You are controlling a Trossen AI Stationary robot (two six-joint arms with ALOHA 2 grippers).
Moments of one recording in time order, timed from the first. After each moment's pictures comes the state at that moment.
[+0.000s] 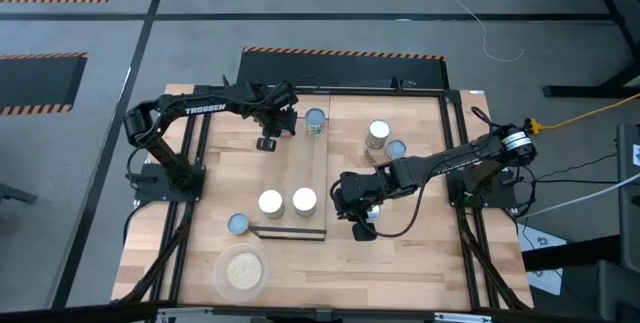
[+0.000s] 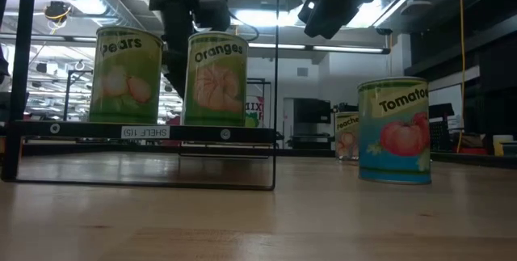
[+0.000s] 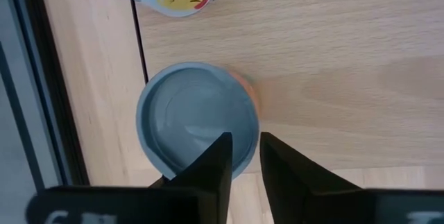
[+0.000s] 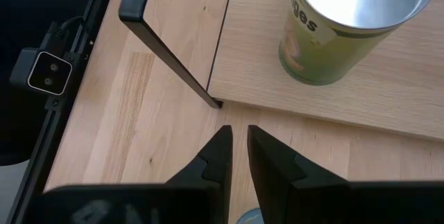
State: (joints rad) left arm 0.48 1.60 1.21 -0.85 -0.03 0.64; right arm 0.25 1.66 1.27 -0.53 -0.11 0.13
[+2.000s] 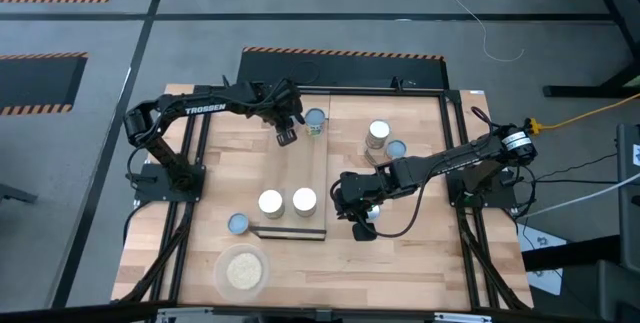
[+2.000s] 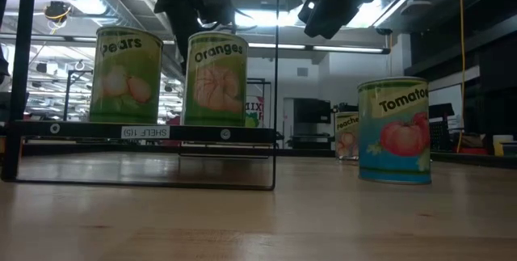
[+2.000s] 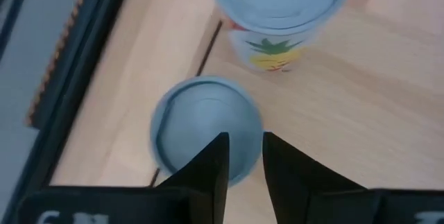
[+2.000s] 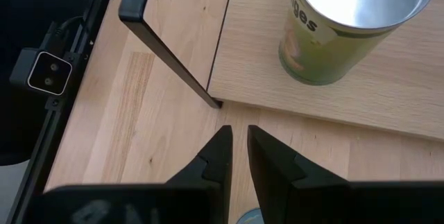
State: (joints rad) left arm 0.48 1.60 1.21 -0.68 -0.06 0.11; right arm 0.25 1.66 1.27 -0.53 -0.11 0.13
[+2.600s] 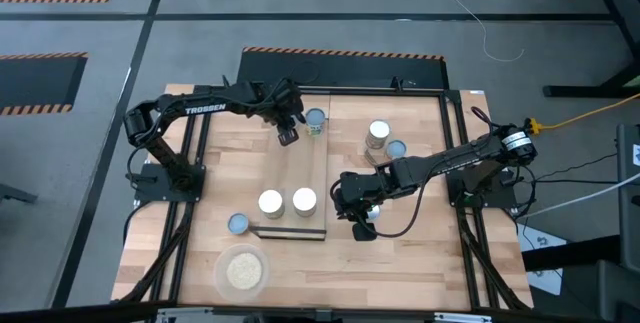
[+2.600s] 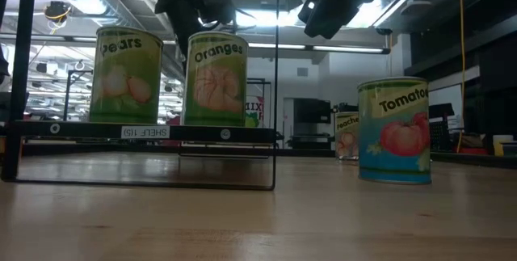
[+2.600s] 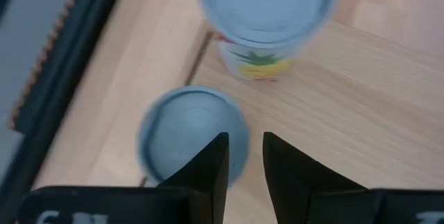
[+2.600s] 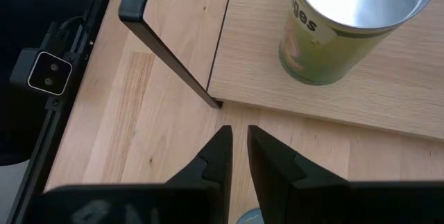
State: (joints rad) left arm 0.48 1.60 1.21 -0.66 -0.04 0.08; right arm 0.25 1.66 1.27 -0.53 -0.11 0.13
